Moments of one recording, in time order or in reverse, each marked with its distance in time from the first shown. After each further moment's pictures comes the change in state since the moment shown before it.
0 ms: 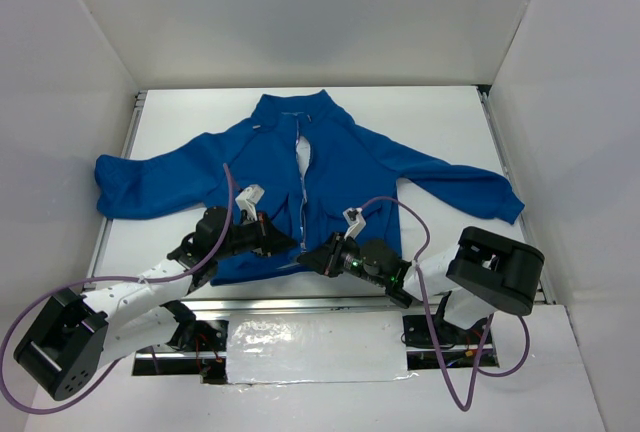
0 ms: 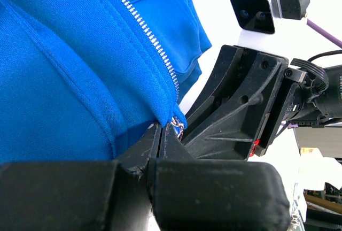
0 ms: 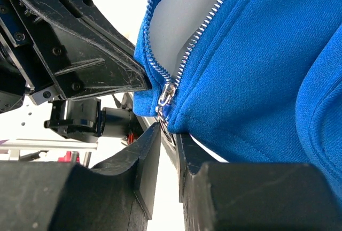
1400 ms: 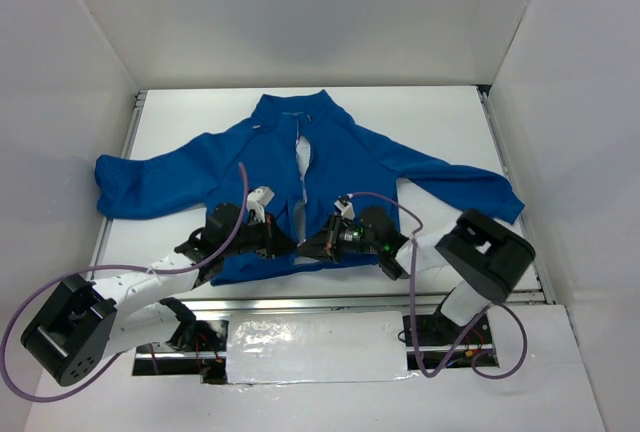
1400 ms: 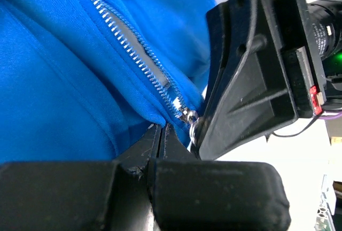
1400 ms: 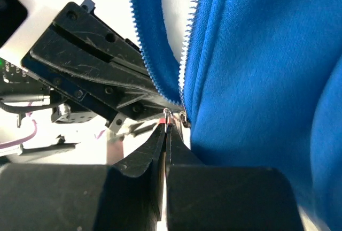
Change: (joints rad) left arm -0.025 0.084 0.044 -0.056 -0.019 0.109; right arm -0.264 0.058 0.140 -0.157 -0.526 0.407
